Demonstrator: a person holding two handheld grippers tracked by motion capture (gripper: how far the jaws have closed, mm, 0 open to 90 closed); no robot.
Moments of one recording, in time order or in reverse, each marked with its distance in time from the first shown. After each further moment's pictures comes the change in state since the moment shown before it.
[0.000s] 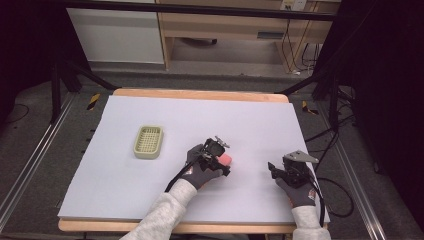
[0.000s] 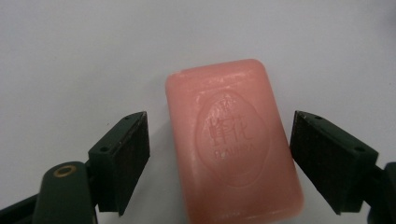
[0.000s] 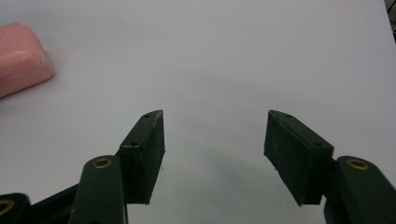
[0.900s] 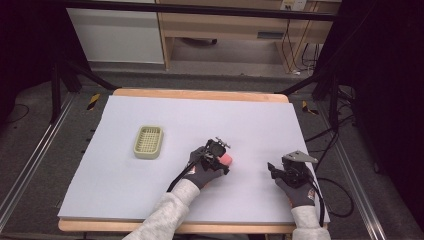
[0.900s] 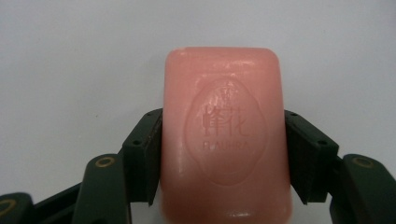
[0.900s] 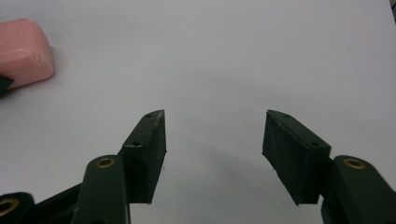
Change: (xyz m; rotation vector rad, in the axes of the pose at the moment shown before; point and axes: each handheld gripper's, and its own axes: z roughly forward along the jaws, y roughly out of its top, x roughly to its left) left arm 0.000 0.001 0.008 0.044 -0.005 -0.035; right arm 0.000 -0.001 0.002 0.004 0.000 -0.016
